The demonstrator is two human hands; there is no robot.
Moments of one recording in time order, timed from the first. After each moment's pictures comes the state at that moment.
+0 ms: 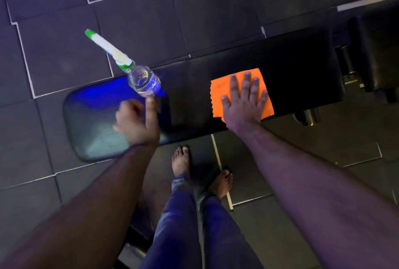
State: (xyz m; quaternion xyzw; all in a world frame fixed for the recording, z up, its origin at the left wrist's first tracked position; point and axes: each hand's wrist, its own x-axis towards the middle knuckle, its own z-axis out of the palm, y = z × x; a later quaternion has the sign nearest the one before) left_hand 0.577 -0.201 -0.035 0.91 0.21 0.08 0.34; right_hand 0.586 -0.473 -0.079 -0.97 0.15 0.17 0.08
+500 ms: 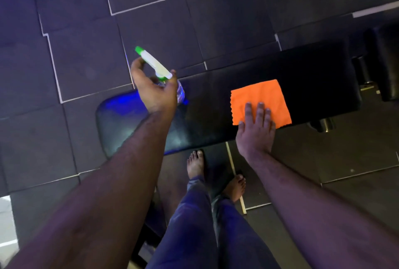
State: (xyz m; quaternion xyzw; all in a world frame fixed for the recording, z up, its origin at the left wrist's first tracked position) left_hand 0.682 -0.207 0.017 0.82 0.20 0.15 0.52; right_hand 0.544 -0.434 -0.053 -0.96 0.20 0.18 0.09
